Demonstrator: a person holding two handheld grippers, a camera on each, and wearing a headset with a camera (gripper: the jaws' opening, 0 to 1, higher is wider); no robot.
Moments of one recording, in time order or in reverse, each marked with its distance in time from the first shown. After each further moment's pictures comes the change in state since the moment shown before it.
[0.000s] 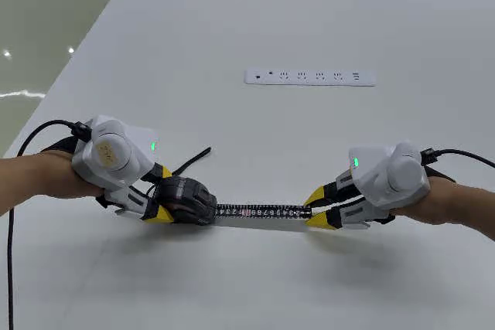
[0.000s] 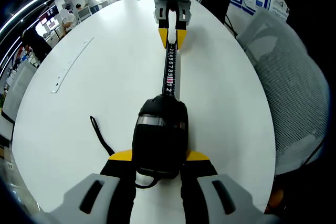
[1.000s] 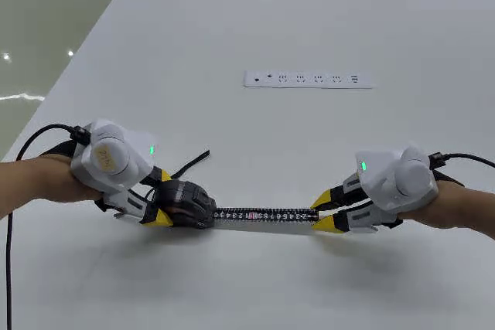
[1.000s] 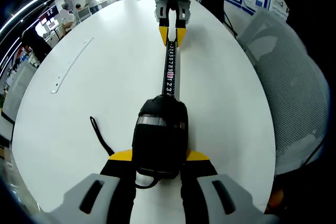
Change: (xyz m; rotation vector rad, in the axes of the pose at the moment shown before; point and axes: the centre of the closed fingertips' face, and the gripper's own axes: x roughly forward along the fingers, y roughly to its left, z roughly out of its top) left arm 0.000 -0.001 0.001 0.002 -0.001 -0.001; right arm -0.009 0.001 -0.008 0.007 0.010 -0.006
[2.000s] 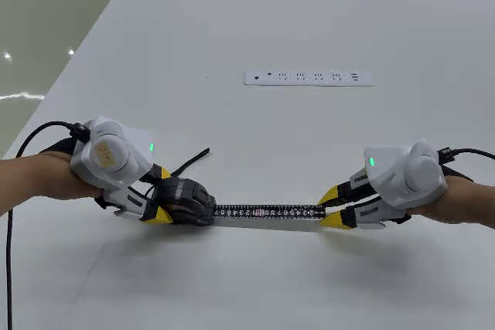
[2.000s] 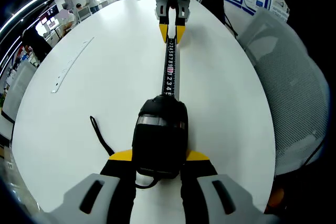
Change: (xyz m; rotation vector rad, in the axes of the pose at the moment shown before) left arm -0.001 0.000 0.000 -0.004 0.003 0.001; right arm -0.009 -0.002 -0.007 -0.005 0.009 -0.005
